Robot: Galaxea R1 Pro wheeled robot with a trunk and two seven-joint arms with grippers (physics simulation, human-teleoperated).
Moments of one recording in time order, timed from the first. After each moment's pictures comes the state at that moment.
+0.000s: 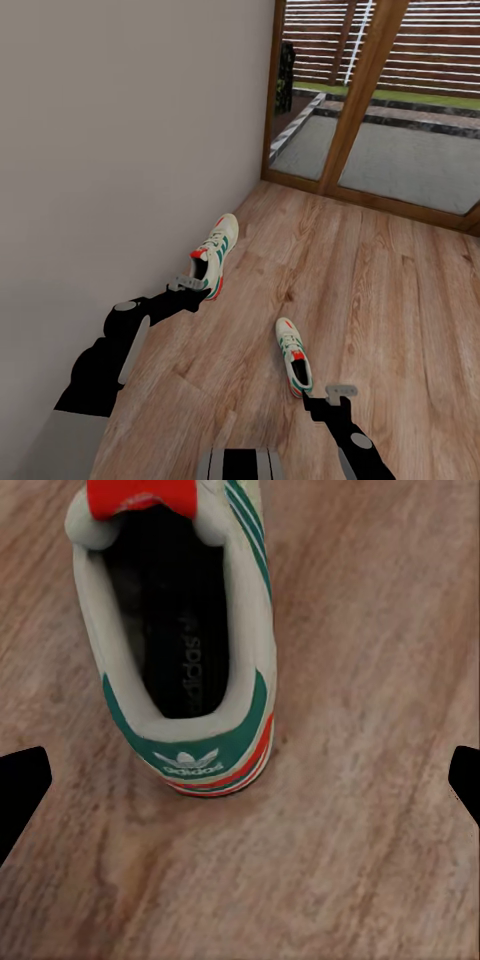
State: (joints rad) left arm -0.63 0.03 -0.11 -1.40 0.04 0.62 -0.47; right arm -0.28 0.00 -0.01 -0.83 0.00 0.01 0.01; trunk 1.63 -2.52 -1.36
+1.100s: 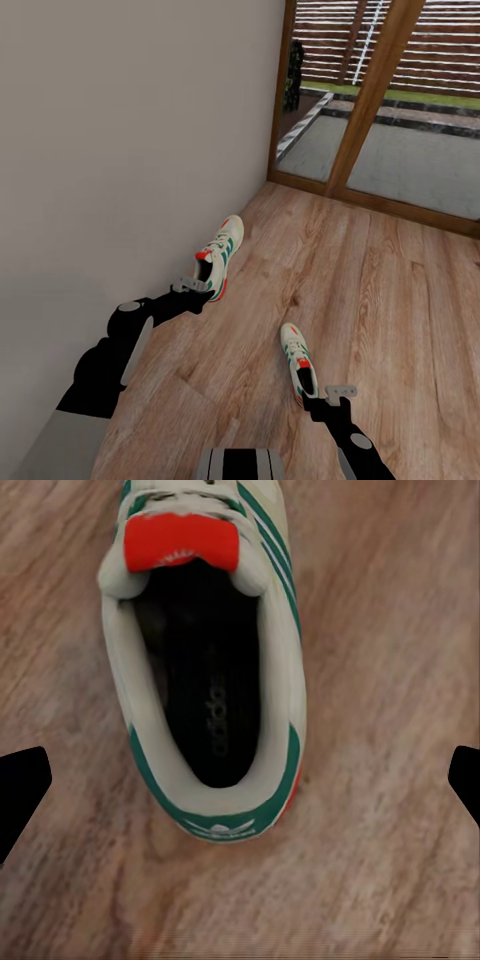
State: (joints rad) left arm -0.63 0.03 -0.14 -1.40 0.03 0.62 -0.47; right arm -0.28 0.00 -0.01 -0.83 -0.01 0.01 0.01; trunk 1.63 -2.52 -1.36
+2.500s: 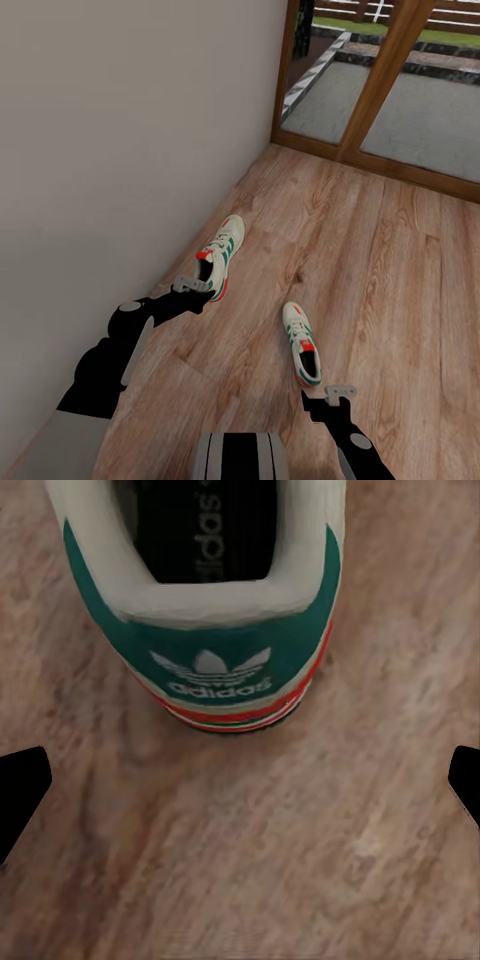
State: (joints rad) left arm -0.63 0.03 -0.14 -1.41 0.03 0.63 -0.47; right arm -0.28 0.00 -0.01 -0.83 -0.01 0.01 0.01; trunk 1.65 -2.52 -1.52
